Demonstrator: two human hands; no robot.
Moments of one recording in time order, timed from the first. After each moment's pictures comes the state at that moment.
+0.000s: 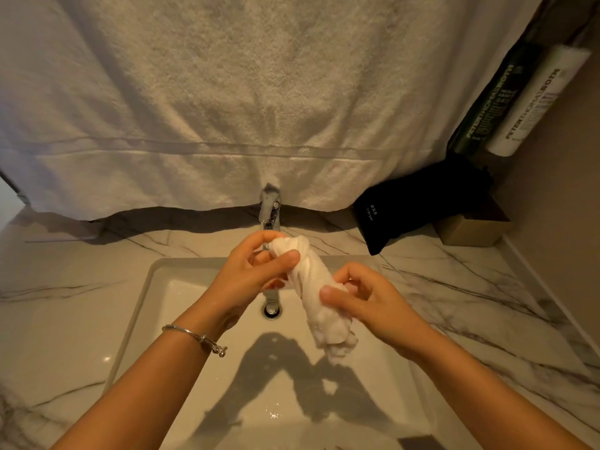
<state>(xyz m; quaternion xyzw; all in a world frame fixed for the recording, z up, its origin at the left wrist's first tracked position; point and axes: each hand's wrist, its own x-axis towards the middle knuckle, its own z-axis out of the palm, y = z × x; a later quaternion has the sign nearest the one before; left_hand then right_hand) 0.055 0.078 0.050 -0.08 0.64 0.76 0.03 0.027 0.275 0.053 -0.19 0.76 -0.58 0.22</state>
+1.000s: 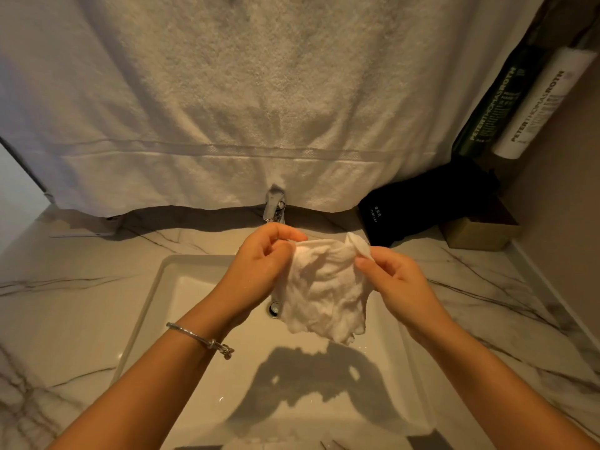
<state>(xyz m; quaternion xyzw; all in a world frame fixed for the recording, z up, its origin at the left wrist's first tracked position) 0.068 0.106 0.079 -0.08 0.75 0.66 -0.07 0.016 0.294 0.059 -0.18 0.78 -0.59 0.09</state>
